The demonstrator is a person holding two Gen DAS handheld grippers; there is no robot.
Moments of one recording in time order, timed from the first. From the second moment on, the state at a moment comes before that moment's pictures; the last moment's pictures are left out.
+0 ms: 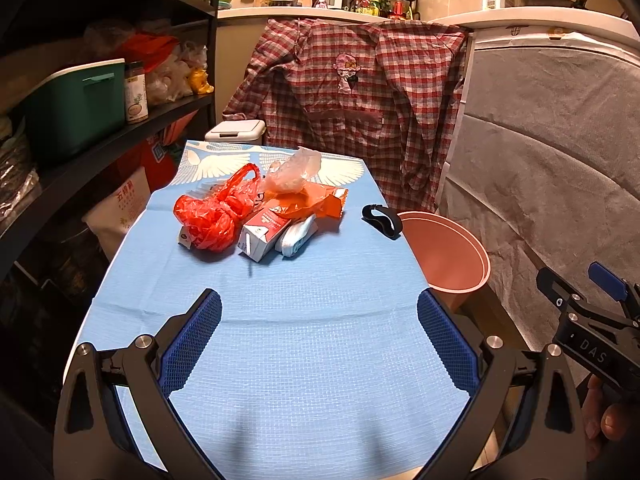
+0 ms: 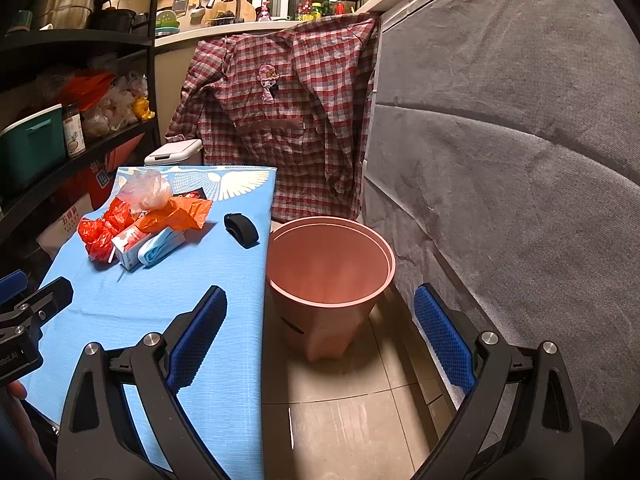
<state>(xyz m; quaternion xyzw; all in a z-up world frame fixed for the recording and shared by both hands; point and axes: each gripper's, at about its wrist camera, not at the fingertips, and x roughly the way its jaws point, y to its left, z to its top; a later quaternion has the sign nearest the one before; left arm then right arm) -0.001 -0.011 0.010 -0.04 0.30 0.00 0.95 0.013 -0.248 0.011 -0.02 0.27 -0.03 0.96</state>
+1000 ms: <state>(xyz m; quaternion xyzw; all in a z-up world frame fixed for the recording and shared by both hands) -0.001 -0.013 0.012 -0.04 0.30 0.00 0.95 0.013 -0.249 0.011 -0.02 0.27 -0.03 0.96</state>
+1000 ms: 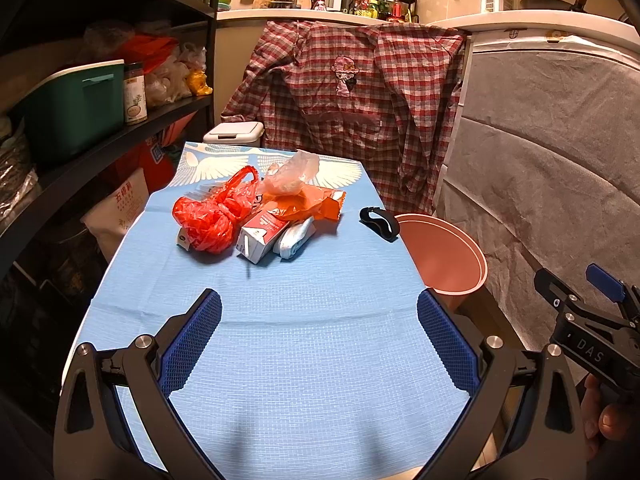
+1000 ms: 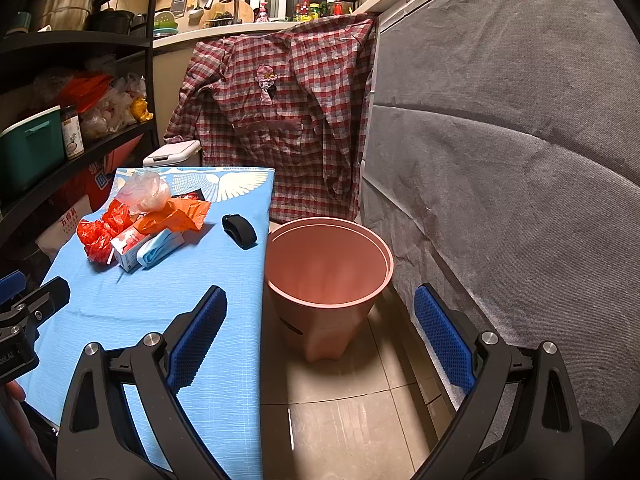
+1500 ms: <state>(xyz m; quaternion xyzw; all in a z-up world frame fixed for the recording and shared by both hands) 0.000 -0.019 0.017 -0.04 0.30 0.00 0.95 0.014 -0.250 0.012 -0.02 0.27 -0.03 0.96</state>
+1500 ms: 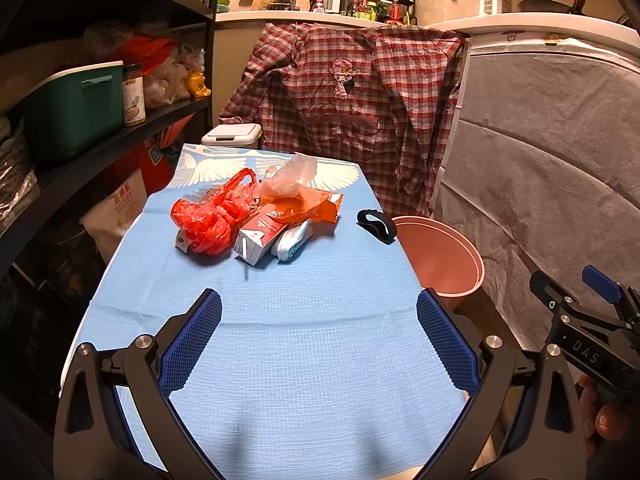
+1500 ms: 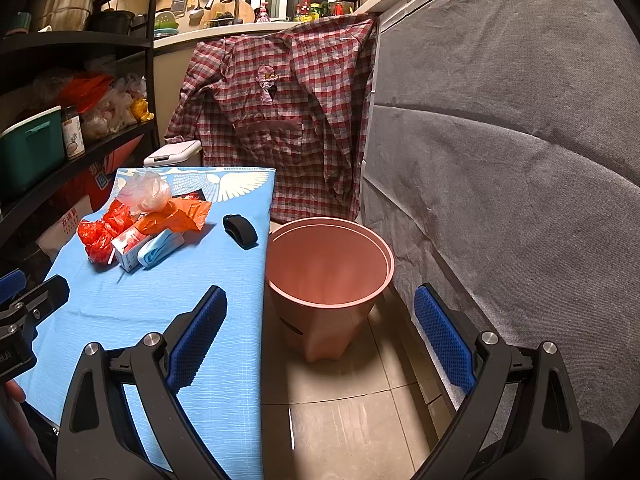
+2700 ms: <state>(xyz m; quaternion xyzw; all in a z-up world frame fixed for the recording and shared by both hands) 0.148 0.128 0.055 -0.04 0.27 -0.02 0.96 0.213 -0.205 0.034 -0.02 0.29 0.19 0.94</state>
